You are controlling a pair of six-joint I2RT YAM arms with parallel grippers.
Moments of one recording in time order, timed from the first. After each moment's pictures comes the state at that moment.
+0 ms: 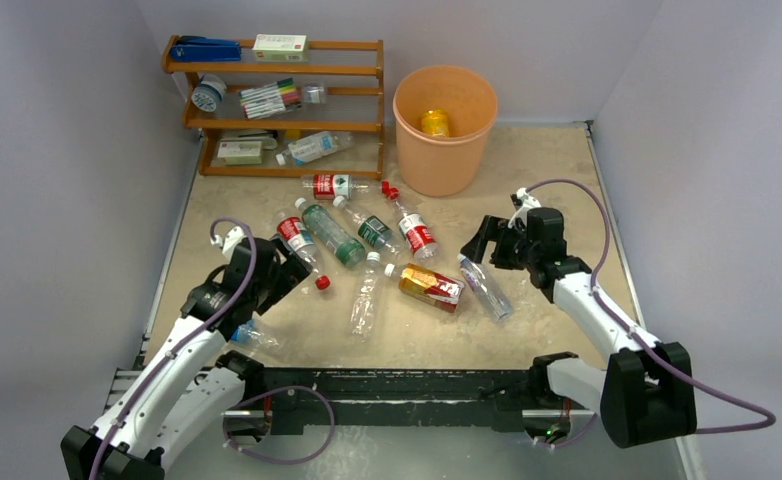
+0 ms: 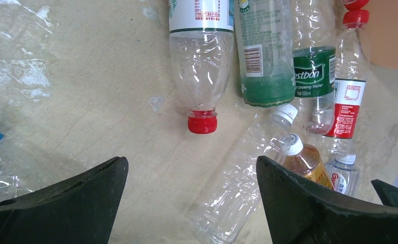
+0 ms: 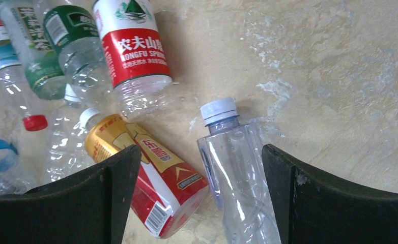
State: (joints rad) left arm -0.41 0.73 0.65 -0.74 -0.22 -1.04; right arm 0.16 1.10 0.58 -0.15 -0.32 0.40
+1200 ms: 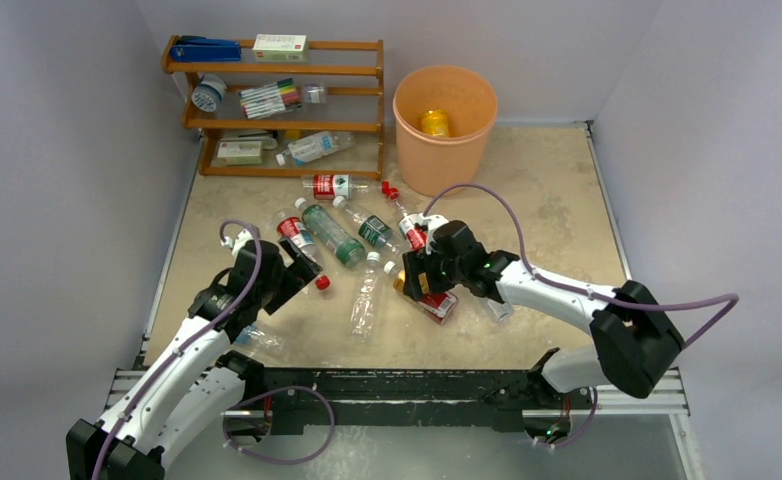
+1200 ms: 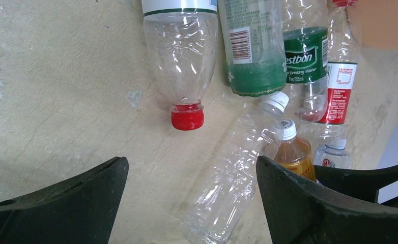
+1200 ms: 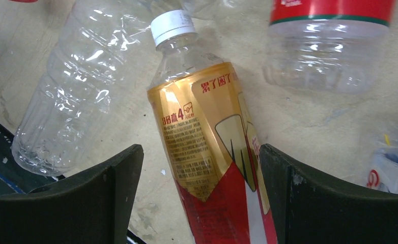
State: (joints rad) left arm -0.41 0.74 0.57 -0.61 -0.13 -1.04; right arm 0.74 1.37 0.74 -0.21 -0.09 0.35
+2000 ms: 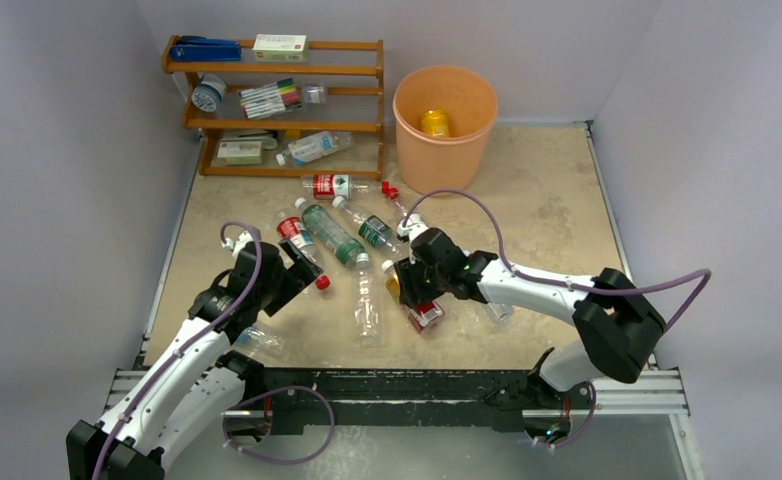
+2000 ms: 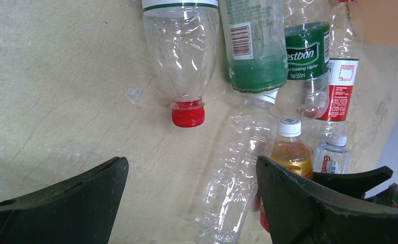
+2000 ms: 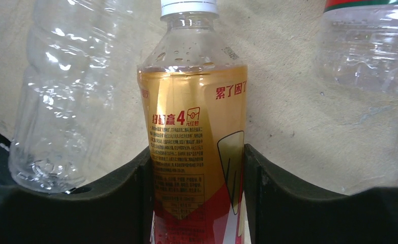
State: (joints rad) left arm -0.41 0.73 0.56 -0.61 -0.12 -1.04; right arm 0.86 1.48 0.81 -0.28 -0.01 0.36
